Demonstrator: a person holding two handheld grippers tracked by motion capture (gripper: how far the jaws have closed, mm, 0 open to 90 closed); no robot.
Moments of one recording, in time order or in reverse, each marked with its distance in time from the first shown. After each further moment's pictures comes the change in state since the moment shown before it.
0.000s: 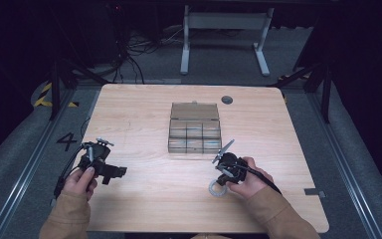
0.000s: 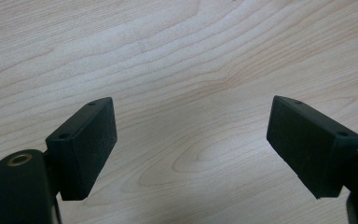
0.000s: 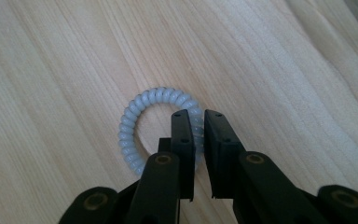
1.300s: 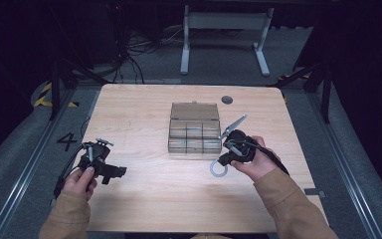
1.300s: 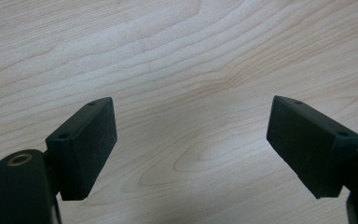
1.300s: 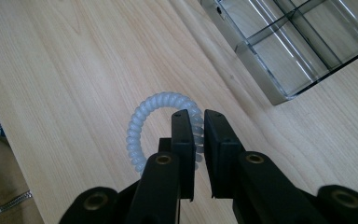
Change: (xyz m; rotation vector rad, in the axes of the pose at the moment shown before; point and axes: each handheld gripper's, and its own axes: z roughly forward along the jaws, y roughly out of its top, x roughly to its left) left arm 0.002 0.000 0.001 0.004 -0.004 0.004; right arm -0.020 0.024 -0.066 -0.137 0.009 -0.005
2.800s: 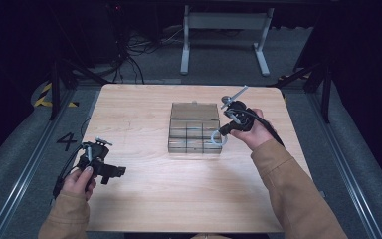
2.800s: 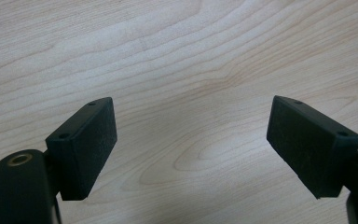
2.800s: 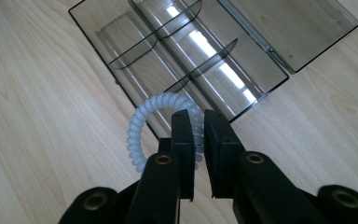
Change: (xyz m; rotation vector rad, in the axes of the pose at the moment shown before) left arm 0.002 -0.001 -0.001 -0.003 -0.009 -0.016; right arm -0.072 0.044 -0.006 -0.051 -0.075 0.063
